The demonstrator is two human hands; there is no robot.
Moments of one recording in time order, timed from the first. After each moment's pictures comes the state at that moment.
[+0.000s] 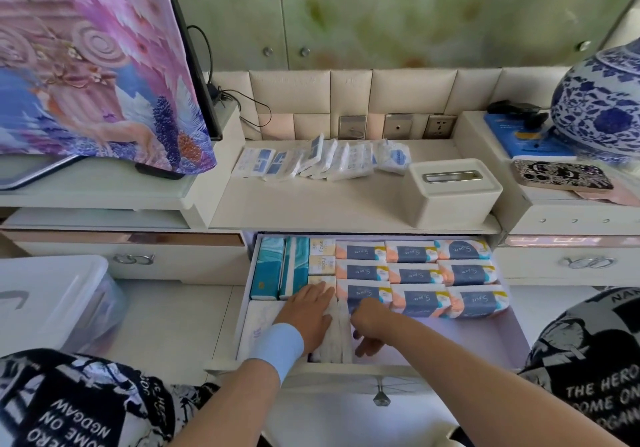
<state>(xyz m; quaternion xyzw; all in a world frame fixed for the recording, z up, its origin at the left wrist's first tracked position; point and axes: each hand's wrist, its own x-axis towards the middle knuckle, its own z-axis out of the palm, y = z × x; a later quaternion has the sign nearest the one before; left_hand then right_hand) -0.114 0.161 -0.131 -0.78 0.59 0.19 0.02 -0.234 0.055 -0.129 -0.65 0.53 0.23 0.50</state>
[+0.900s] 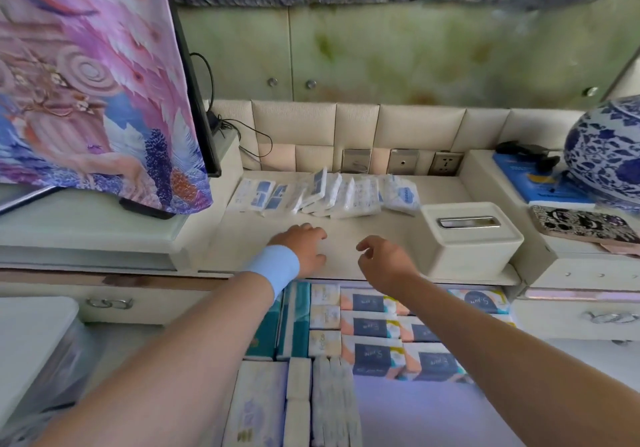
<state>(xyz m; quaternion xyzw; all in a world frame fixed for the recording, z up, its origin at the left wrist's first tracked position) 0.002 0.034 -0.014 -0.82 0.56 0.14 0.00 -0.166 -0.059 -0.043 -0.82 0.47 -0.09 0.31</state>
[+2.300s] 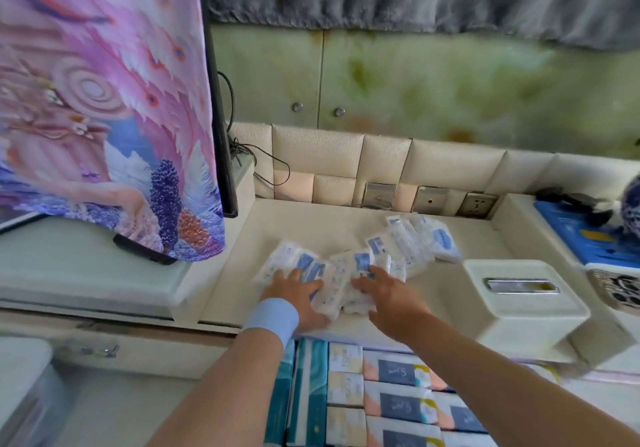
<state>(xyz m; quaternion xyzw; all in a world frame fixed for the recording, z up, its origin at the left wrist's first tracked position) 0.077 0.015 -0.071 -0.84 0.50 0.22 0.06 -0.101 -0.108 -0.070 -0.95 0.31 0.05 0.07</state>
